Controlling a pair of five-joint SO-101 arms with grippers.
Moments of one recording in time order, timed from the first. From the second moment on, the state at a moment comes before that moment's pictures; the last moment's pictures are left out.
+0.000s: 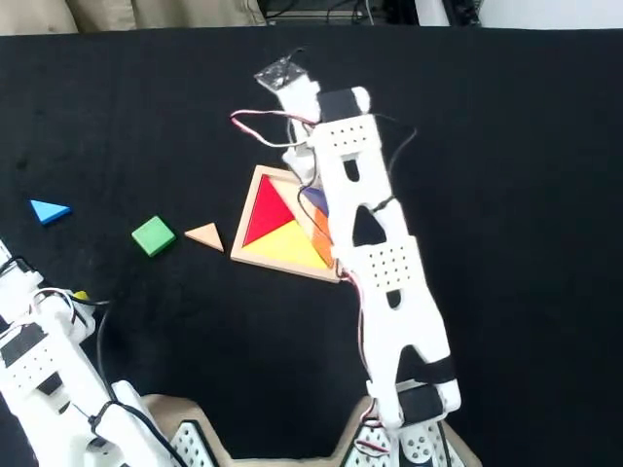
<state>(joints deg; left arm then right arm) -49.2 -48.7 76.4 43.0 -4.1 -14.8 66.3 -78.6 99.0 22.0</state>
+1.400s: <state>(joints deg) -49.2 -48.7 76.4 43.0 -4.1 -12.8 45.3 -46.4 90.2 22.0</state>
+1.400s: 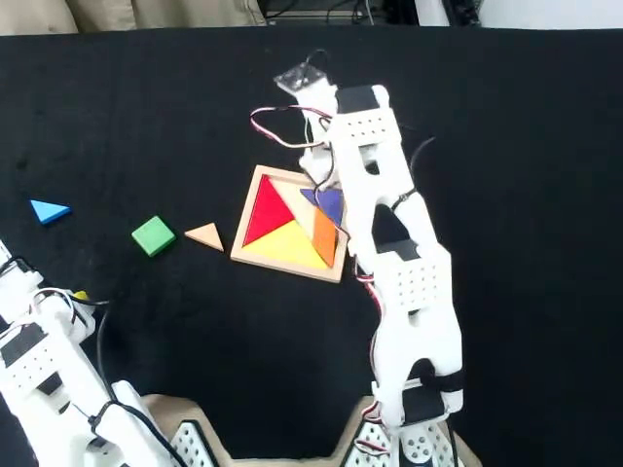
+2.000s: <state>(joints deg) -49.2 -48.7 76.4 43.0 -4.1 -17.8 56.0 -51.6 89.0 24.1</state>
